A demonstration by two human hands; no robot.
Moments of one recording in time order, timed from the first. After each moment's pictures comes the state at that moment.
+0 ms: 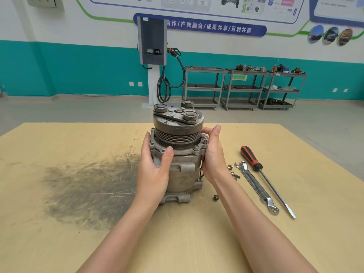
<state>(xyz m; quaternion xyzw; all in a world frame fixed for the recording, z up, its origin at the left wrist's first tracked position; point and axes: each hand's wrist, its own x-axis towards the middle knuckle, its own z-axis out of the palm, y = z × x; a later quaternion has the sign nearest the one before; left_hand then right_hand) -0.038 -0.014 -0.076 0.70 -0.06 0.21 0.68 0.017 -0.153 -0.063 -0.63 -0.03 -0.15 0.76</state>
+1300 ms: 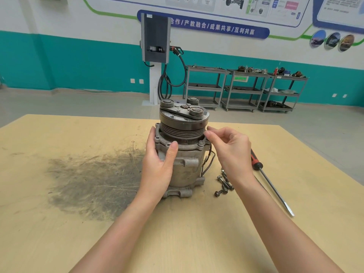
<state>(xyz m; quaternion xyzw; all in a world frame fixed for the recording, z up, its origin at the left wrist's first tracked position) -0.030 -0.013 -0.084 0.70 -0.08 0.22 0.67 -0.031 -0.177 -0.032 -0.76 -0.04 -0.28 0.58</state>
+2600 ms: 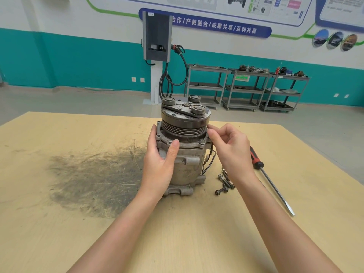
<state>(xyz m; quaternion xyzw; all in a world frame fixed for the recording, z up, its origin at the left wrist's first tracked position) -0.030 -0.013 -0.084 0.69 -0.09 0.23 0.68 -0.030 -0.178 -0.035 -0.77 -0.08 -0.28 0.57</state>
